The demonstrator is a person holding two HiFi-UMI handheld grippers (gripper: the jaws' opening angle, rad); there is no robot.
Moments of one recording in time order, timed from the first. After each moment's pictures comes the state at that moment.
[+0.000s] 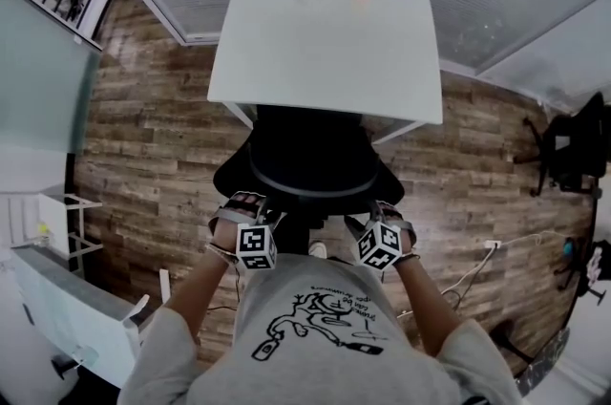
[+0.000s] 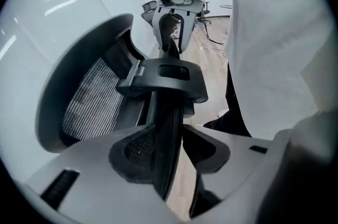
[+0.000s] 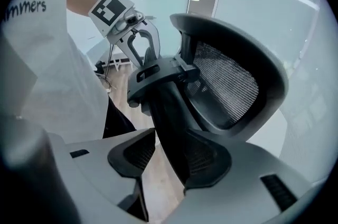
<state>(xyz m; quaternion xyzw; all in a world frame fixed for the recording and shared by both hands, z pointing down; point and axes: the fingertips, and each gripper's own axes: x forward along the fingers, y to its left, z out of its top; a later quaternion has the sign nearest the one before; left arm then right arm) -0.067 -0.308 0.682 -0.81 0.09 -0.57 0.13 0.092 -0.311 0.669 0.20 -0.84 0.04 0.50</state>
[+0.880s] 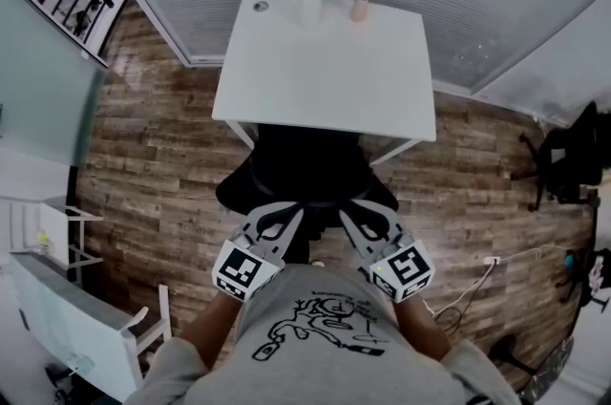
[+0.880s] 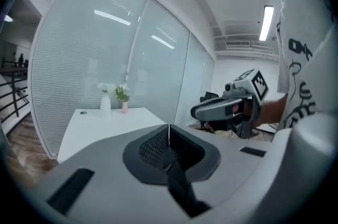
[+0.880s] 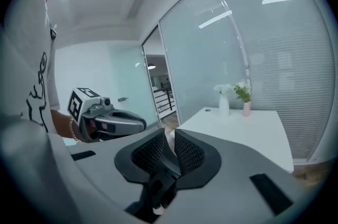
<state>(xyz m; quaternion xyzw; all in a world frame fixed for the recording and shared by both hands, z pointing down) -0.020 -0.353 0.451 -0.92 0.34 -0.10 -0.14 0.055 -0.356 0.442 0.36 -0.91 0.16 0.12</state>
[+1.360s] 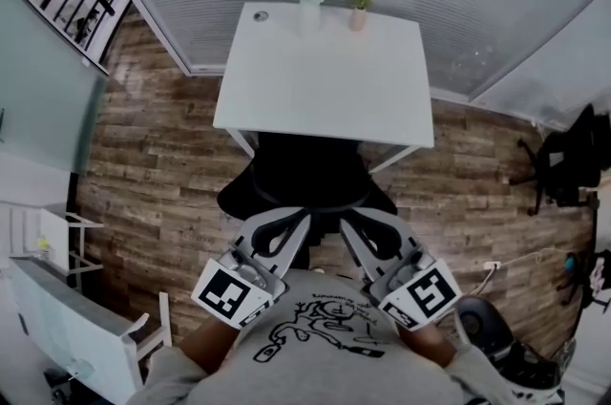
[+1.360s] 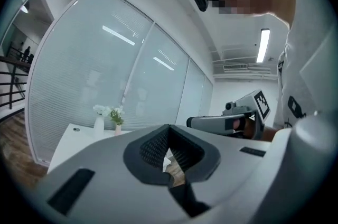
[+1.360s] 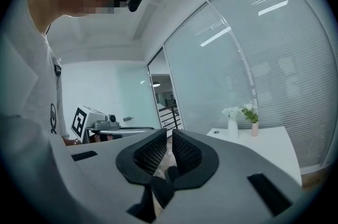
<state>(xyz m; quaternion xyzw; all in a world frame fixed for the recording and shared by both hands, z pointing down) -0.014 -0.350 0.331 -0.93 0.34 0.01 -0.13 0.037 -0.350 0.323 0.35 -0.93 0.13 0.02</state>
